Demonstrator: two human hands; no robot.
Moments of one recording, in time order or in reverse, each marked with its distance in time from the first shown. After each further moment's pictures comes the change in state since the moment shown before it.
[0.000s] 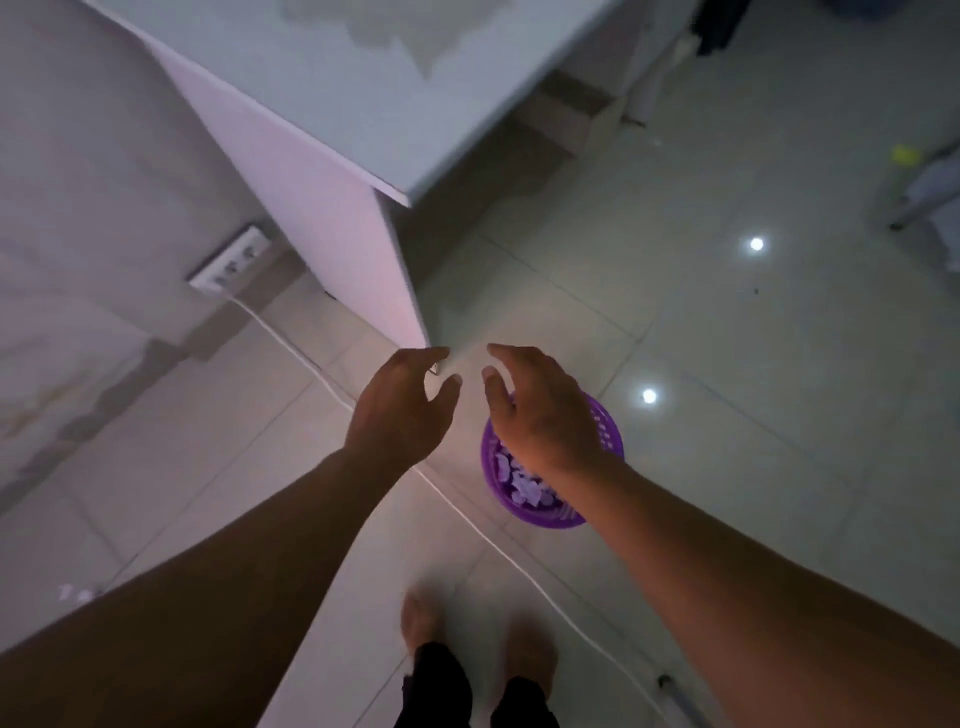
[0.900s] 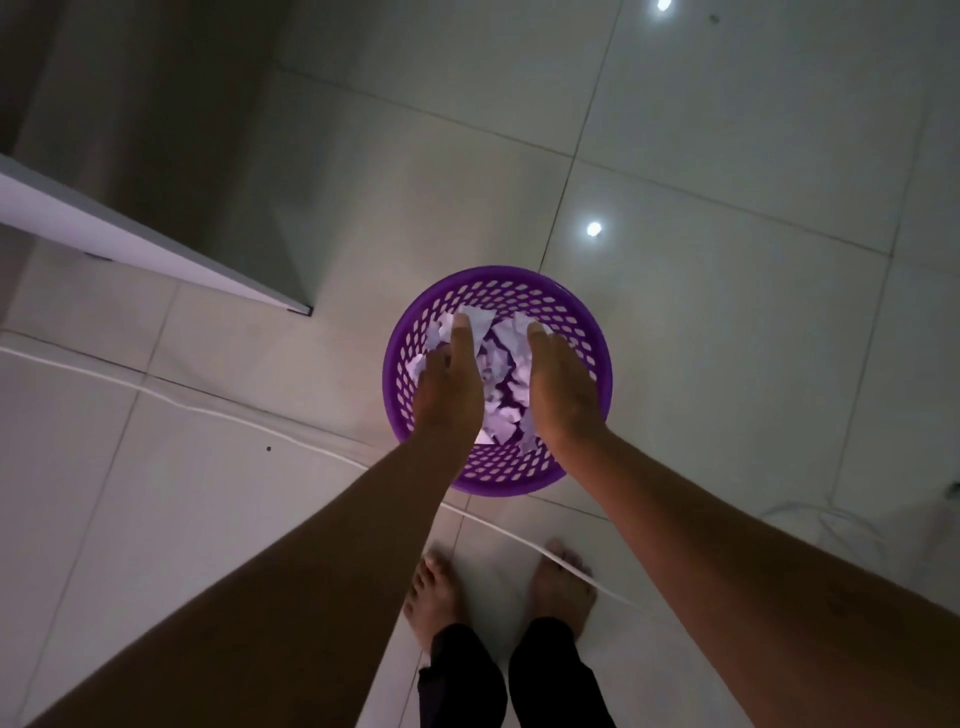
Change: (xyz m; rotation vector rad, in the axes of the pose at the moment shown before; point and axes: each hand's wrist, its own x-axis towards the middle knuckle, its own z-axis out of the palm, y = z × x) left_hand 0.105 -0.036 0.301 -0.439 -0.379 -0.427; right_hand 0.012 0.224 0.178 0.430 0.094 0.758
